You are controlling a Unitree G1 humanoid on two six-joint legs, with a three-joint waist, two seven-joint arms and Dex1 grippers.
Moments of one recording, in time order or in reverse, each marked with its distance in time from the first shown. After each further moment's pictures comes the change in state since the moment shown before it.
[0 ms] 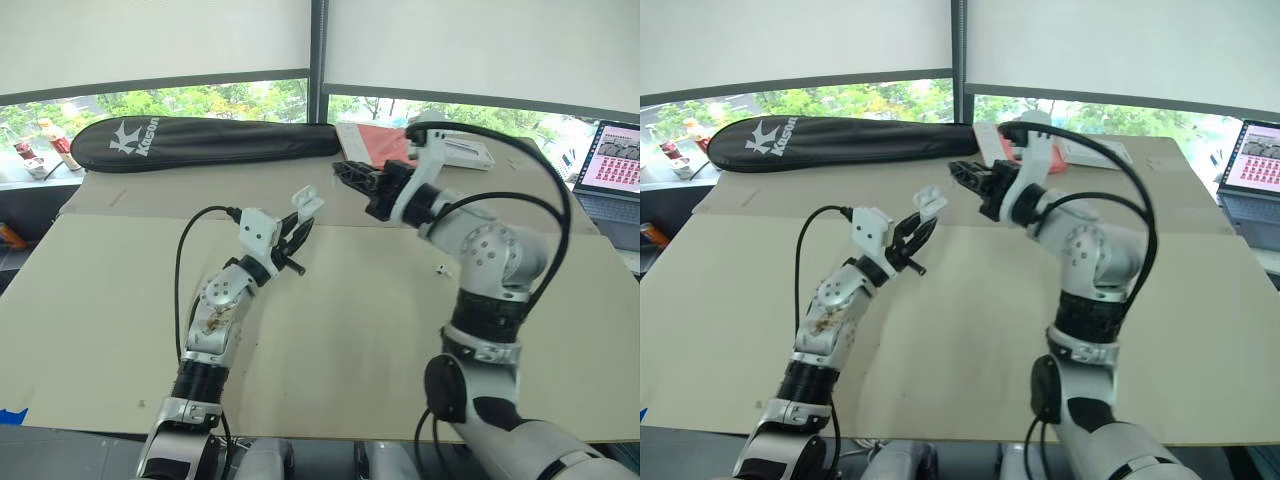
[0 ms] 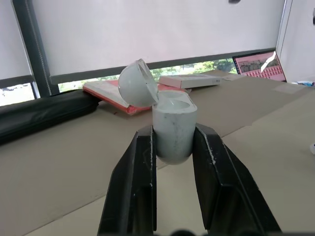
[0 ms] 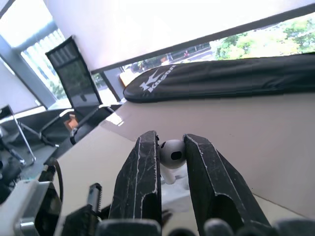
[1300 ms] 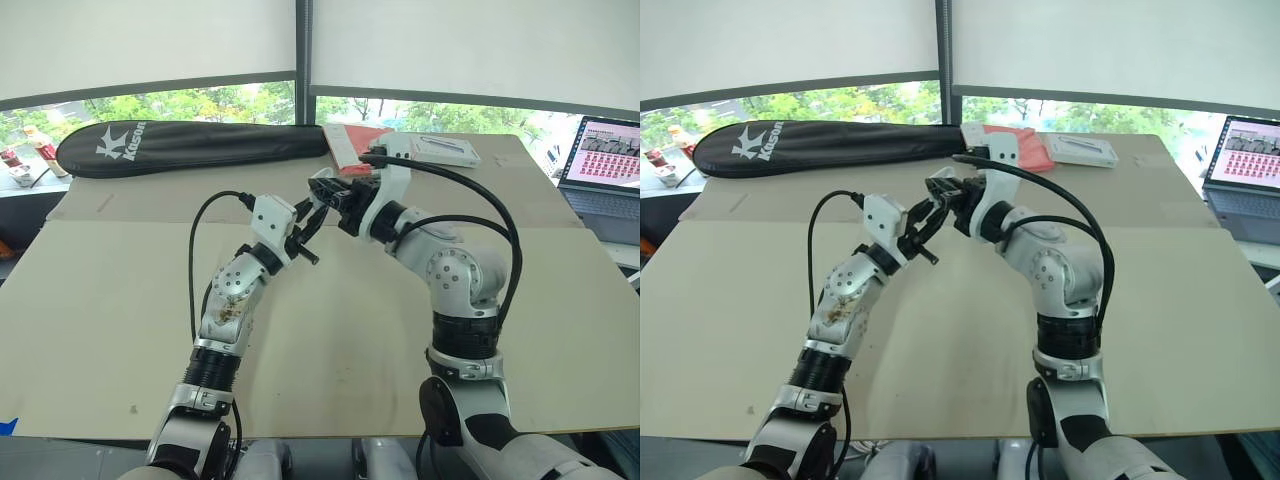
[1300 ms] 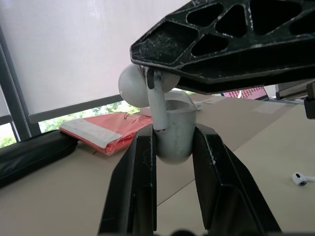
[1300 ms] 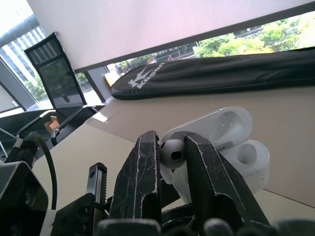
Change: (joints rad) left arm -0.049 -0.021 -0.025 0.027 0.028 -0.074 -0.015; right arm 0.083 0.004 0.155 0.006 0.118 -0.154 -0.168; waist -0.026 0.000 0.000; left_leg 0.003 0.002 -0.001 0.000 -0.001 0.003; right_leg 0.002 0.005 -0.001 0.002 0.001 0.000
